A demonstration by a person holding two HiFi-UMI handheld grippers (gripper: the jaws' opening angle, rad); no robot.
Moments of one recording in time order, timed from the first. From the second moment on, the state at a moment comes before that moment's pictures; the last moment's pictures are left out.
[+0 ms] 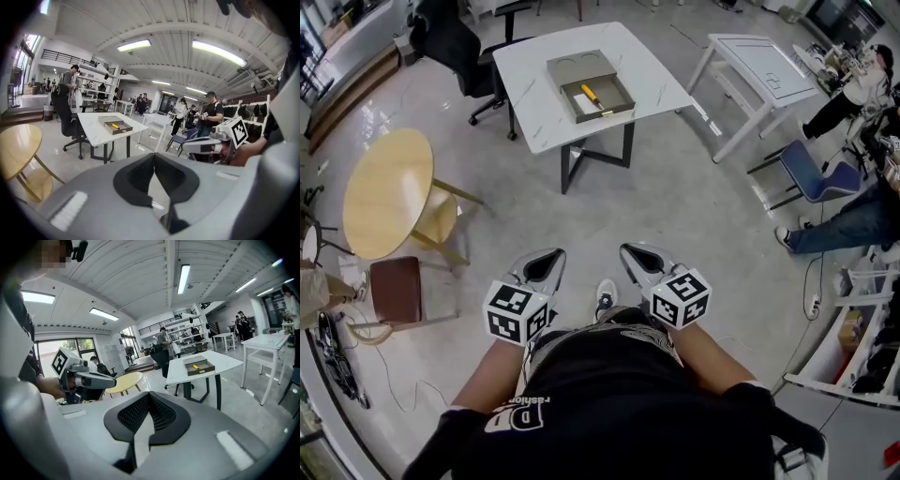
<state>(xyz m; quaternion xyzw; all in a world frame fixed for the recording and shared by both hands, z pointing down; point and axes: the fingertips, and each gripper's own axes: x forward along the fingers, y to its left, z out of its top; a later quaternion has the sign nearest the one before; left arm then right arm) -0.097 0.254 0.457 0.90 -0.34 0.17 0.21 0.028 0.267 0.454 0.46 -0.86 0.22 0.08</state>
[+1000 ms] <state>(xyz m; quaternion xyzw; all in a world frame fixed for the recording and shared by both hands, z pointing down) -0.007 0.154 0.457 0.89 -0.36 0.19 0.21 0.104 0.164 0.456 0.42 -0.88 0.22 0.07</state>
